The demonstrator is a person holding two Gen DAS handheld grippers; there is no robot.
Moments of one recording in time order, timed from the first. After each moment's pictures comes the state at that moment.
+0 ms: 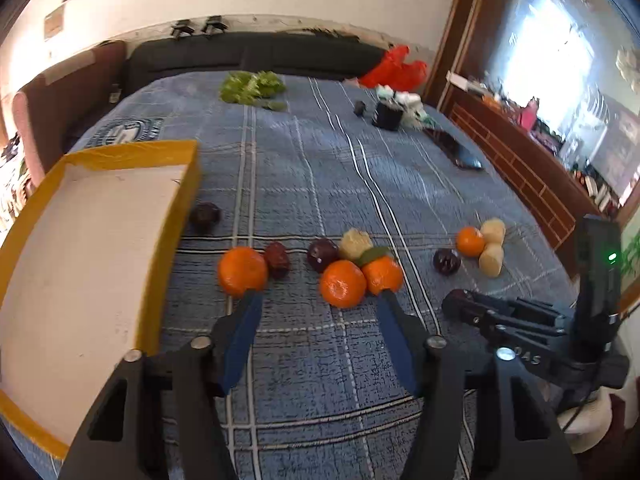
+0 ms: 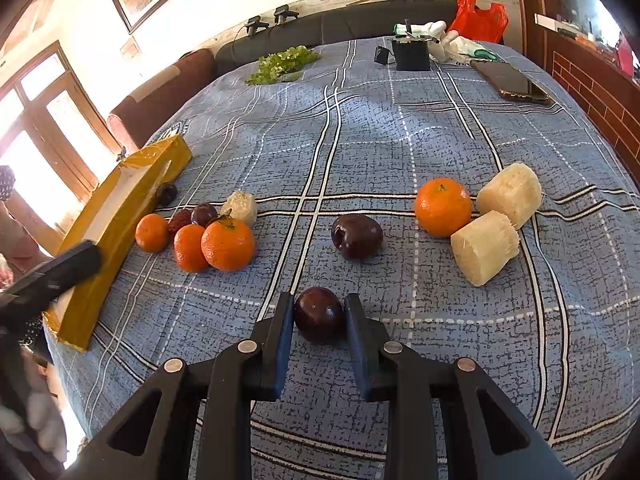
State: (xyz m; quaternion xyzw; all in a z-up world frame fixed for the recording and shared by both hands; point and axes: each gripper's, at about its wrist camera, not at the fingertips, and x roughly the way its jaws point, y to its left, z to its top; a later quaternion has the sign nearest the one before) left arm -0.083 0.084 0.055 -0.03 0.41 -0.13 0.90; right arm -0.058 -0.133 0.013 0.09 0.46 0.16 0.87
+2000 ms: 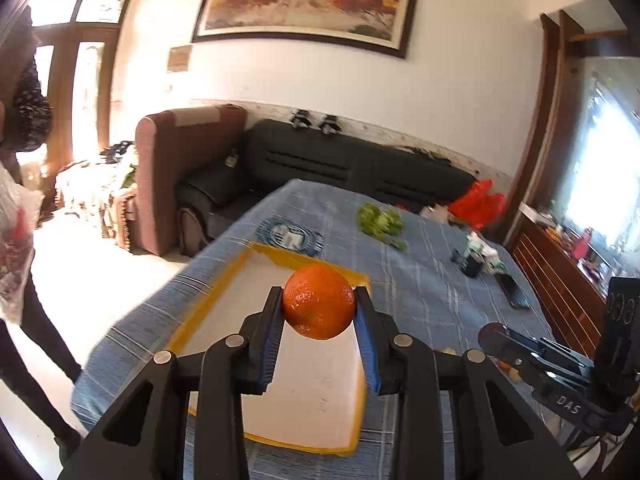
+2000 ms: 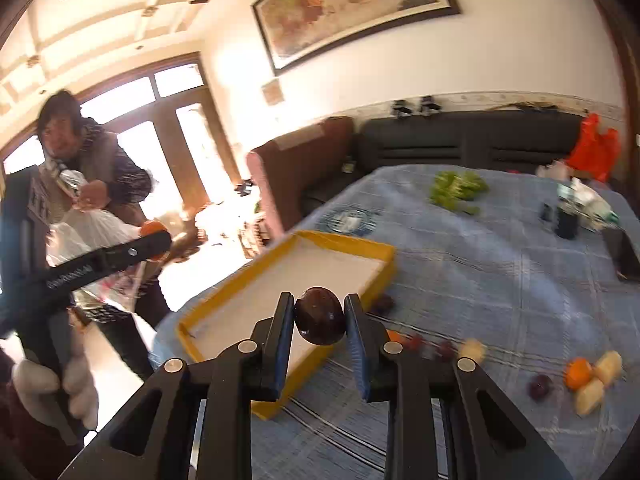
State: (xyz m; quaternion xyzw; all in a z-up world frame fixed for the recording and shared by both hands) left arm -0.196 0.254 0.196 -0.11 0.24 0.06 0.96; right arm -0.110 0.008 0.164 0.06 0.27 0.38 0.88
